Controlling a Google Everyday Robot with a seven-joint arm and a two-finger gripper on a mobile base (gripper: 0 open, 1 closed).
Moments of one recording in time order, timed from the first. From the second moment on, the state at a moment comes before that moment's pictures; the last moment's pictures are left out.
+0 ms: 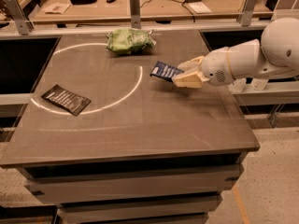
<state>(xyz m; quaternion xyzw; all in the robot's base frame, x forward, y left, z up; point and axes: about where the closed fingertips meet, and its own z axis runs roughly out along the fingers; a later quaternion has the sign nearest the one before) 0.602 -0.103 0.863 -0.49 0.72 0.24 0.42</state>
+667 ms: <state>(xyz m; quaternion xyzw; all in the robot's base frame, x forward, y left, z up) 0.661 -0.080 0.875 -0.46 0.72 0.24 0.46</state>
